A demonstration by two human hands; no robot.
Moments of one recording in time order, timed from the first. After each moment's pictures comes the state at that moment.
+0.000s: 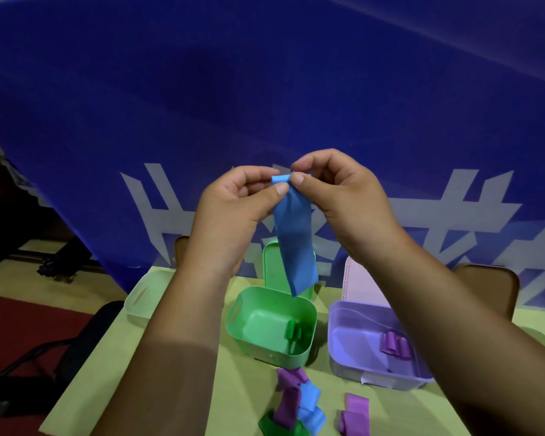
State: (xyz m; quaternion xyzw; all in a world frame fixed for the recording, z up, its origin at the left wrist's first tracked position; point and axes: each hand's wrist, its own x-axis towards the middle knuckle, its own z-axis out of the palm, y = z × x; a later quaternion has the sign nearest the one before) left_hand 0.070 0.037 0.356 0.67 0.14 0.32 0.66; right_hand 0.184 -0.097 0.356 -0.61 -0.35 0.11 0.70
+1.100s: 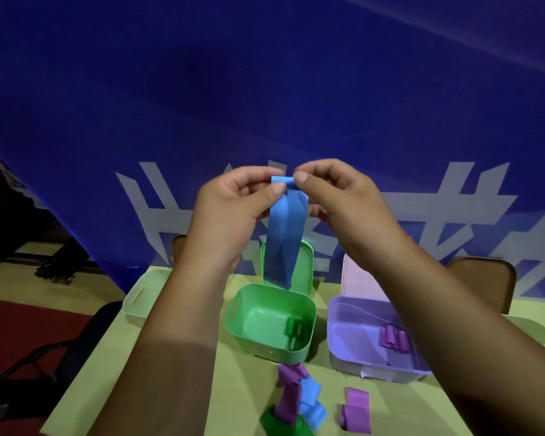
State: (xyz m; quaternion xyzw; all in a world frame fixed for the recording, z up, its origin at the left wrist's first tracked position) left_hand 0.071 0.036 0.356 0.70 0.16 0.30 0.63; right_hand 0.183 -0.103 0.343 -0.61 -0.30 0.16 0.72
